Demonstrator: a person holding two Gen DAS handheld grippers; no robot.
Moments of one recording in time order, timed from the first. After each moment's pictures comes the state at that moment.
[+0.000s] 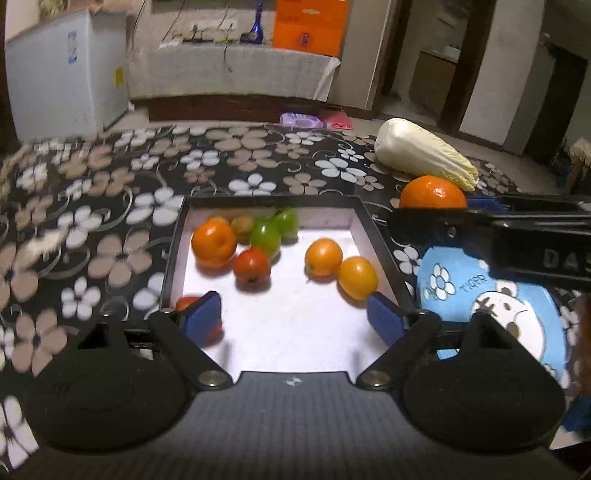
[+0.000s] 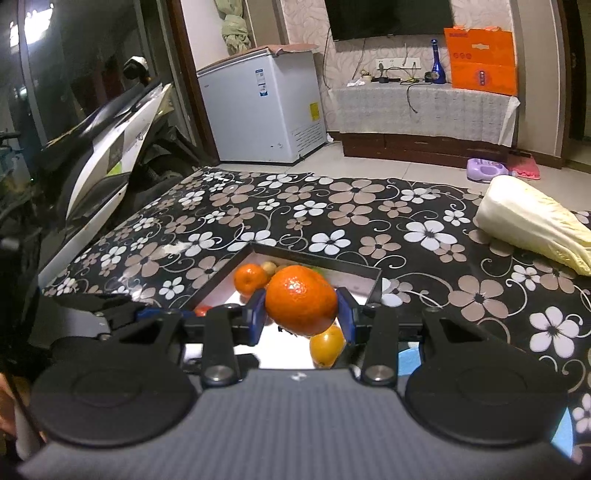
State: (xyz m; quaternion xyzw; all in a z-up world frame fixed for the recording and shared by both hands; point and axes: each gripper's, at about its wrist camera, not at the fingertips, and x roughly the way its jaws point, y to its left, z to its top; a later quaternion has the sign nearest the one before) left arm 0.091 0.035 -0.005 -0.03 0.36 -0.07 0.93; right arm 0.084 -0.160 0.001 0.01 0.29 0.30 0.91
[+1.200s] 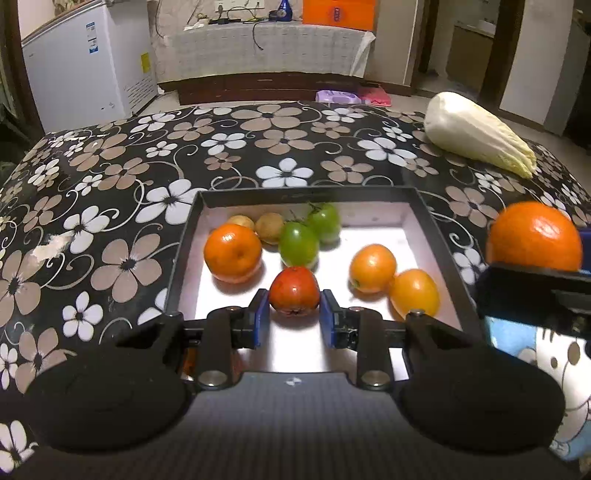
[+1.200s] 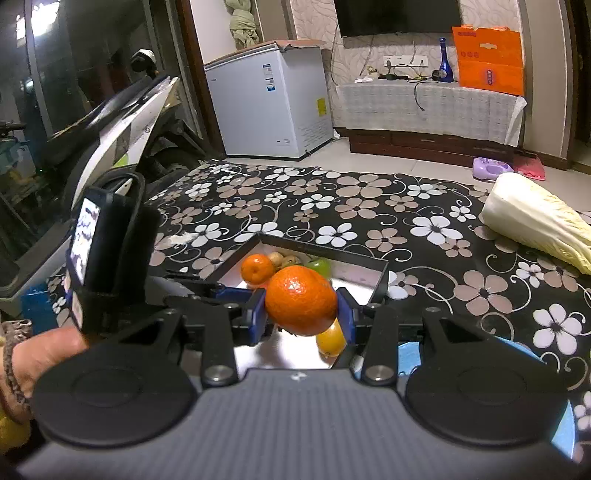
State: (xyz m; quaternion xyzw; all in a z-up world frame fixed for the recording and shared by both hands) left arm 0.140 0.028 -0.028 0.00 0.41 -0.01 0.91; right arm 0.079 -0.159 0.000 0.00 0.30 0.31 0.90
